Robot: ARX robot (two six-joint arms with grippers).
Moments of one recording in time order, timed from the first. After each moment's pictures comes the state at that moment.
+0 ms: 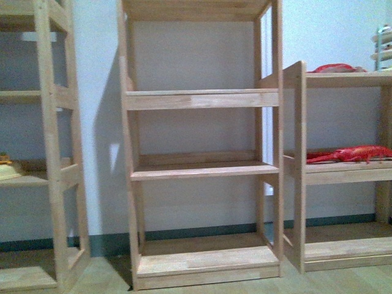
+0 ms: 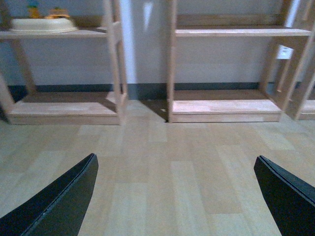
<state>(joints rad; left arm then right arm) 0.00 0.00 0.01 0.00 0.00 0.00 0.00 0.00 0.01 0.00 0.01 0.00</state>
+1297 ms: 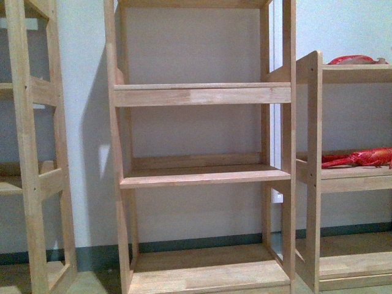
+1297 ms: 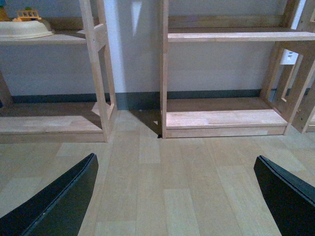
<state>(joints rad) 0.00 0.00 0.01 0.00 0.00 0.00 0.00 0.00 0.01 0.00 0.00 0.00</state>
